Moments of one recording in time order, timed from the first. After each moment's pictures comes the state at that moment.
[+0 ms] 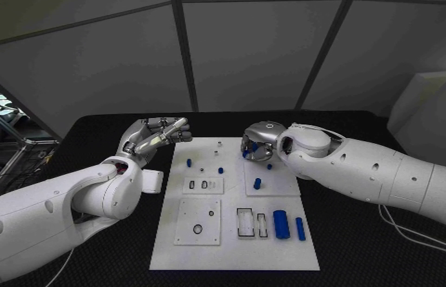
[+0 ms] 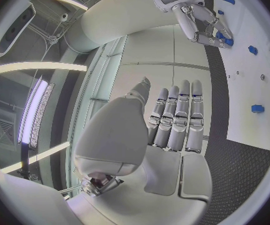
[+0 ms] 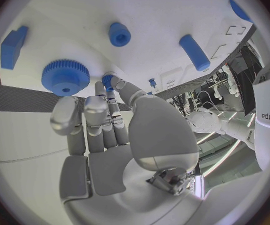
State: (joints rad) left arm 1.14 -0.90 0.04 1.63 -0.03 -0.43 0.49; left_hand 1.42 -0.07 0.15 0.13 0.08 1.00 0.21 0.12 0.07 1.09 0.15 0.11 0.07 1.12 0.11 0.16 0.13 0.19 0.89 0.22 0.38 0.17; right arm 1.21 -0.64 0.04 1.29 -1.76 -0.13 -0.08; right_hand 1.28 -0.02 0.41 -0.18 0.17 1.11 0.14 0.08 0.08 1.23 0.07 0.09 0.09 1.46 -0.01 1.08 0.88 0.11 1.29 0.09 1.32 1.10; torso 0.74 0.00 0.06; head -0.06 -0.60
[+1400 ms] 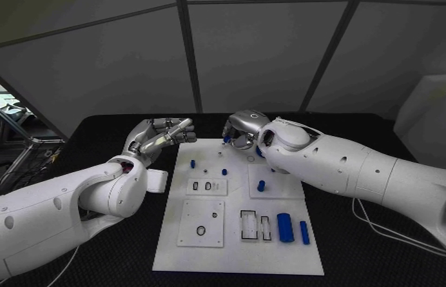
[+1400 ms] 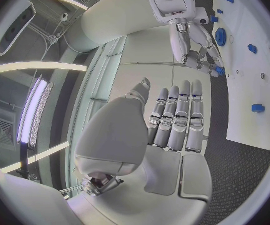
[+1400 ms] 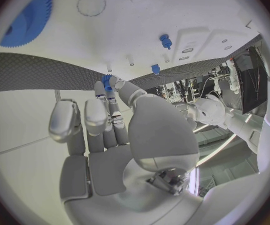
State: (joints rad) left arm 1.15 -0.89 0.04 1.62 -0.03 -0.42 0.48; left_hand 1.42 -0.07 0.15 0.13 0.08 0.99 0.21 0.12 0.07 1.09 0.15 0.10 0.07 1.11 0.12 0.15 0.13 0.19 0.89 0.22 0.38 0.17; right arm 1.24 -0.45 0.04 1.12 -1.72 -0.31 -0.06; right_hand 1.29 -0.03 0.44 -0.17 0.17 1.12 0.14 0.07 0.08 1.24 0.07 0.08 0.09 1.46 -0.01 1.17 0.96 0.09 1.32 0.10 1.37 1.18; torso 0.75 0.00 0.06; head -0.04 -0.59
